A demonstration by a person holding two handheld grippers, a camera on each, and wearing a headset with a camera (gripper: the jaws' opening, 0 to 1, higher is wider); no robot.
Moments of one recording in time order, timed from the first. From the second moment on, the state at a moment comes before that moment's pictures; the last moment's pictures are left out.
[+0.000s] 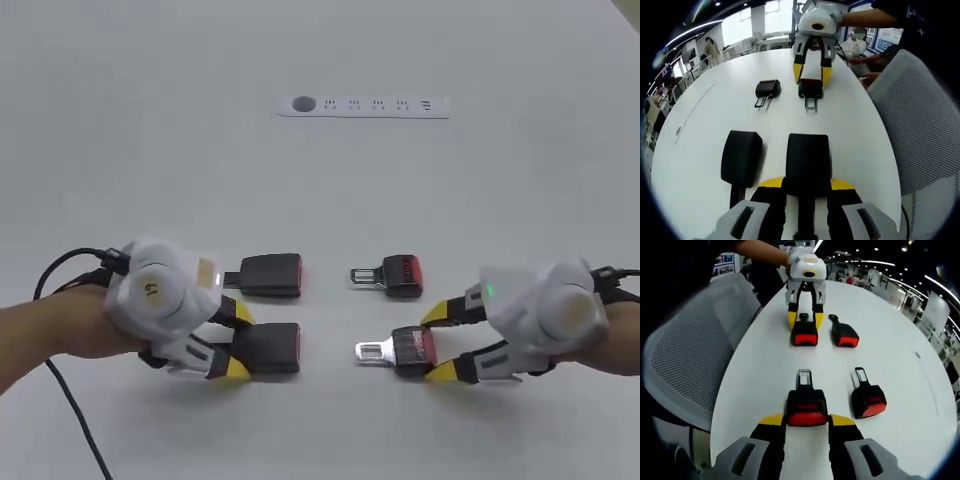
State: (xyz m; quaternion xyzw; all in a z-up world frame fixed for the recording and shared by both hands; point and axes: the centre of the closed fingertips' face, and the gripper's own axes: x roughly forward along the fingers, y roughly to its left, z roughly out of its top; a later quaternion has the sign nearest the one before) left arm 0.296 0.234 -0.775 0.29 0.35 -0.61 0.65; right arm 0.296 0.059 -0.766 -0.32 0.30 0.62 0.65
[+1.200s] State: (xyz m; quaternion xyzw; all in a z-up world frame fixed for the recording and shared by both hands) left arm 0.296 0.234 -0.775 0.30 0.37 -0.60 0.64; right arm 0.297 0.108 -0.761 -0.29 0.29 0.63 0.66
